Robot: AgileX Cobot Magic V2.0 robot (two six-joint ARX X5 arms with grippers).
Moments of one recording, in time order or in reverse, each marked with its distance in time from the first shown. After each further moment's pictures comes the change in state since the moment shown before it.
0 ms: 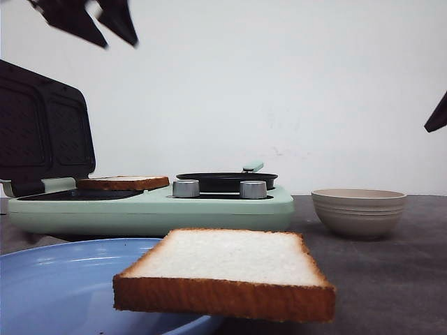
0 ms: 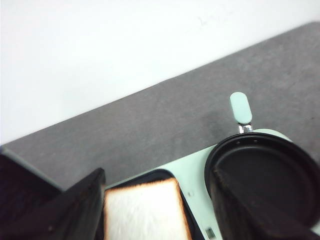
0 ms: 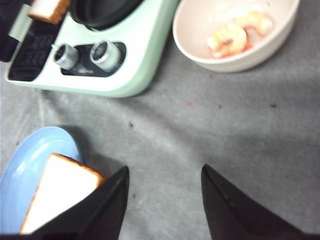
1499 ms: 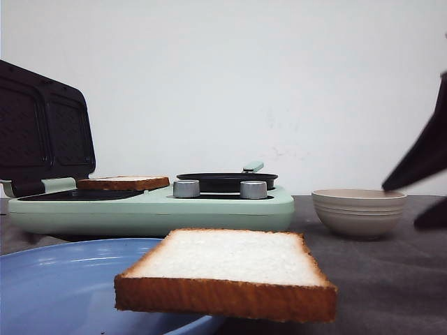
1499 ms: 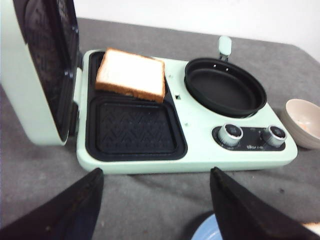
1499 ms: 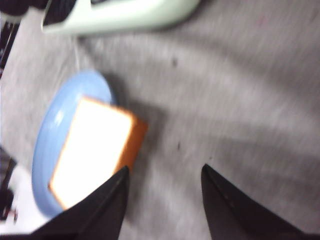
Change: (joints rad) left arm 0.140 -0.958 -0.831 -0.115 0.126 -0.317; right arm 0.298 -0.008 -0.278 0.301 -0.013 0.268
